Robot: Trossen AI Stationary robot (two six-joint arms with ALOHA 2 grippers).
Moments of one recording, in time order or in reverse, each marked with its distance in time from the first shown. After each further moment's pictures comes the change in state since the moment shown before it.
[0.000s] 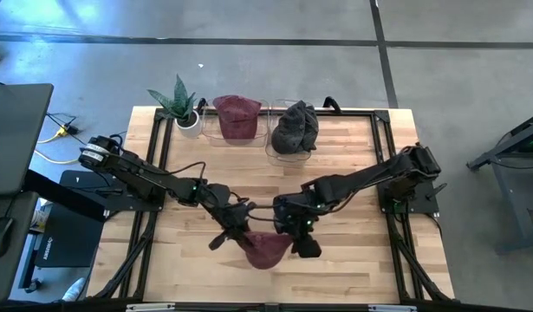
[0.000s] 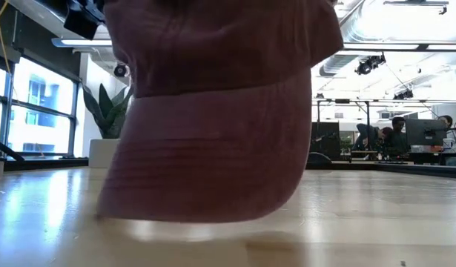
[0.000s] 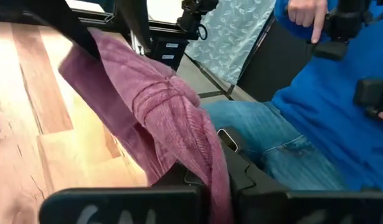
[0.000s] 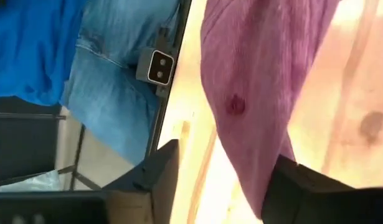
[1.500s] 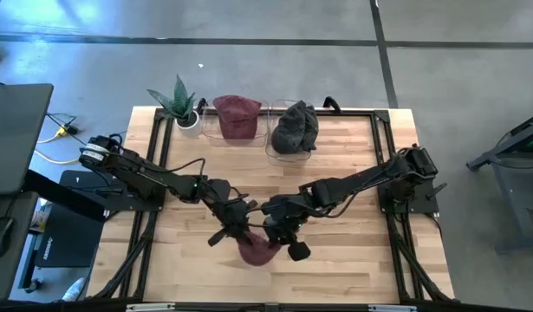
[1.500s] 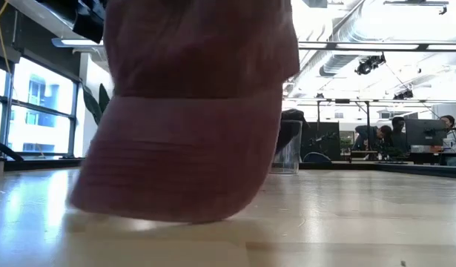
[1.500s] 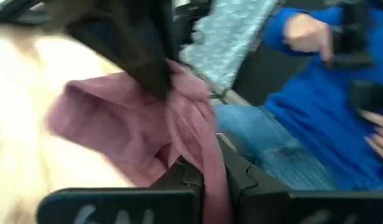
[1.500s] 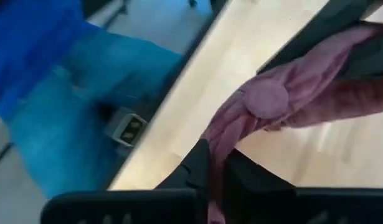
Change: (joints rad) left arm 0.045 0.000 0.000 0.016 0.050 -0.017; right arm 0.013 0.025 -0.001 0.298 0.149 -0.239
